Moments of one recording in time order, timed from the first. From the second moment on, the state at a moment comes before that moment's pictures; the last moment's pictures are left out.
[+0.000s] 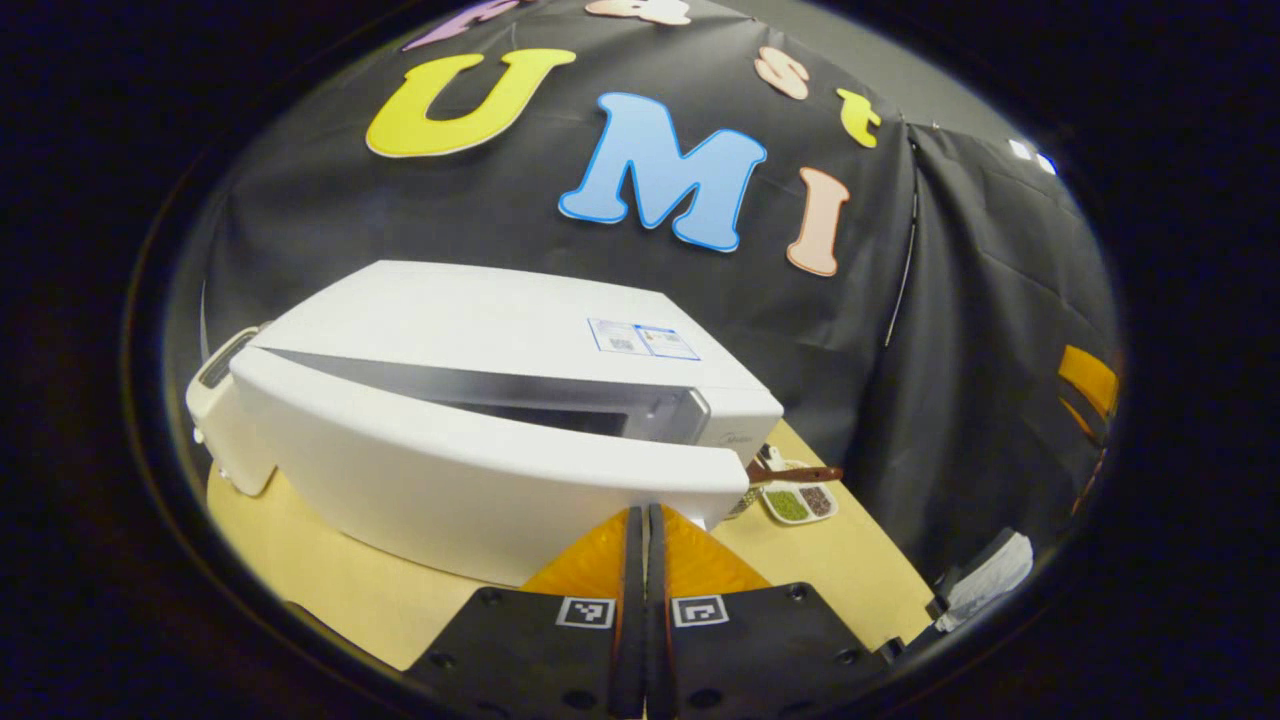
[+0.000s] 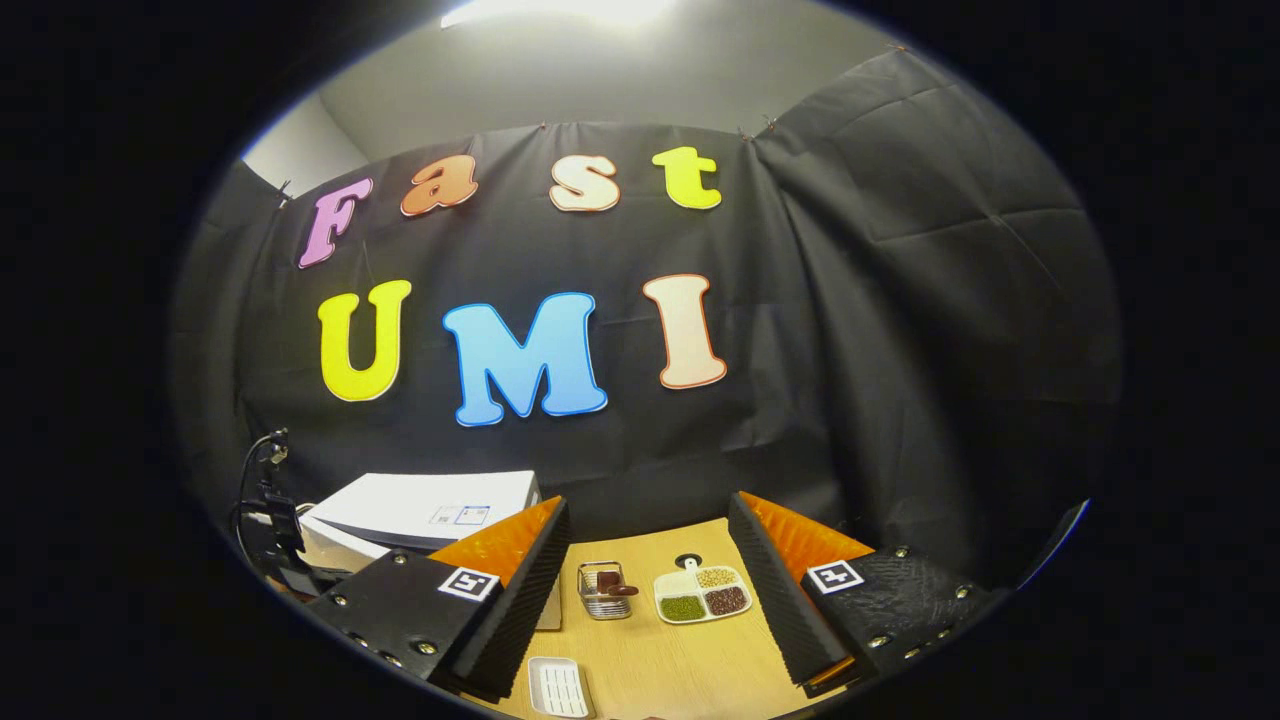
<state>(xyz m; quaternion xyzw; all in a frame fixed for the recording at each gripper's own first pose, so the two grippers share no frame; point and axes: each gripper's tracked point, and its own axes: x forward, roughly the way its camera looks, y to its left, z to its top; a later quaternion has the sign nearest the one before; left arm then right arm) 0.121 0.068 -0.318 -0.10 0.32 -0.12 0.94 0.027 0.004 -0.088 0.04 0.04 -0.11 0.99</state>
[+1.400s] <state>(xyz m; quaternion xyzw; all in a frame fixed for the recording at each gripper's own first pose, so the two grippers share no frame) 0.170 0.063 -0.293 -0.05 0.27 -0.06 0.96 0.045 -0.039 -0.099 0.04 0.06 -0.06 1.00</state>
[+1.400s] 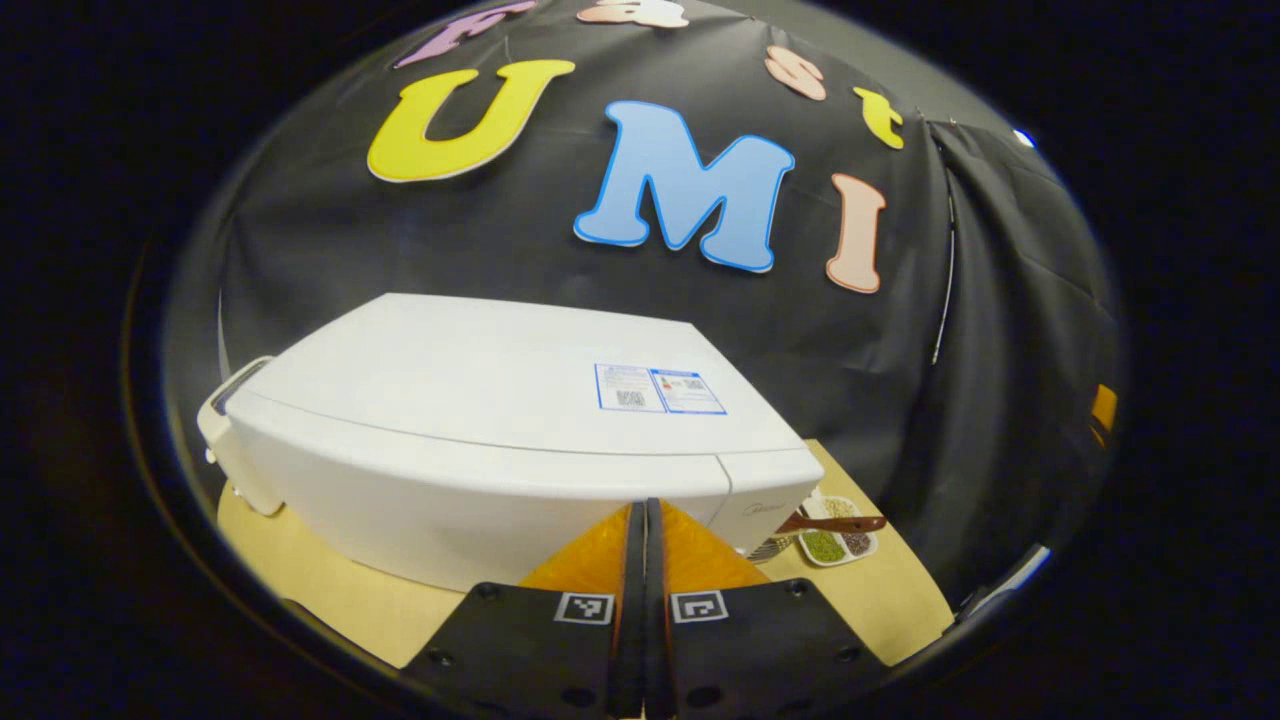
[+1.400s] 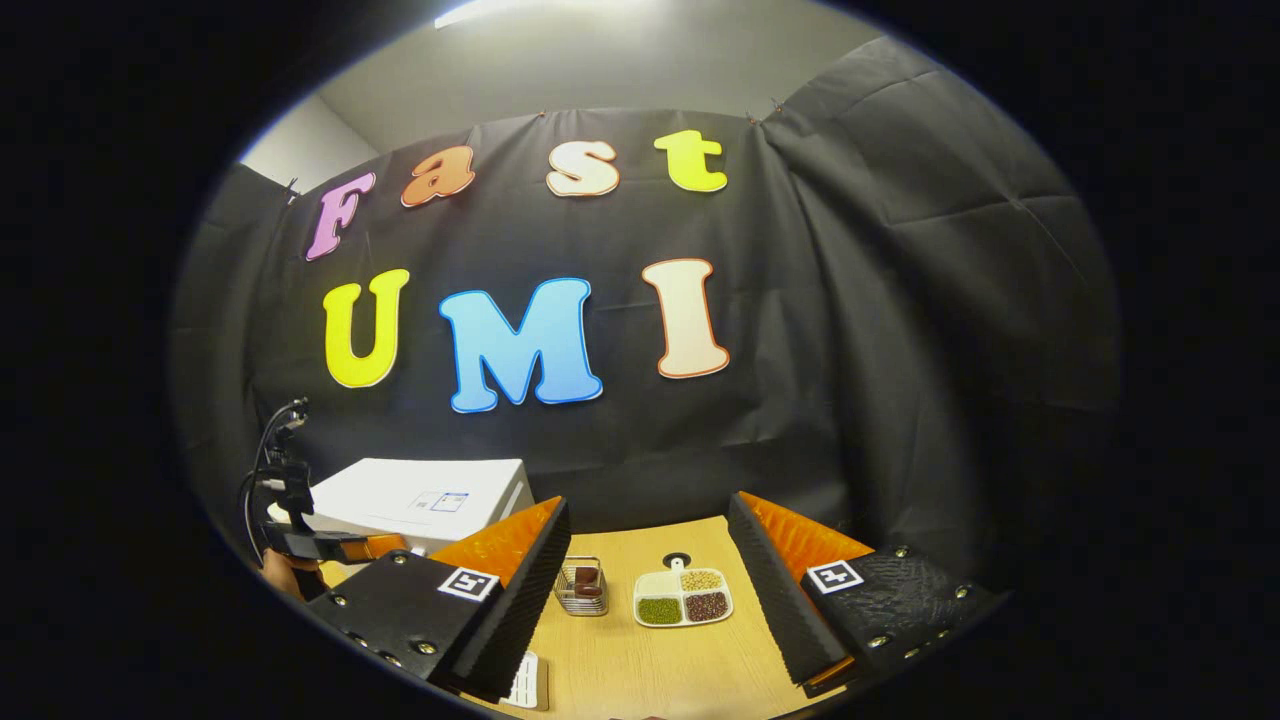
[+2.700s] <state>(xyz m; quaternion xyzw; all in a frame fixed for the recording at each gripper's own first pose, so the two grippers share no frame) -0.016 0.148 0.032 0.00 0.02 -0.08 1.00 -0.023 0.120 0.018 0.01 0.00 -0.03 1.00</state>
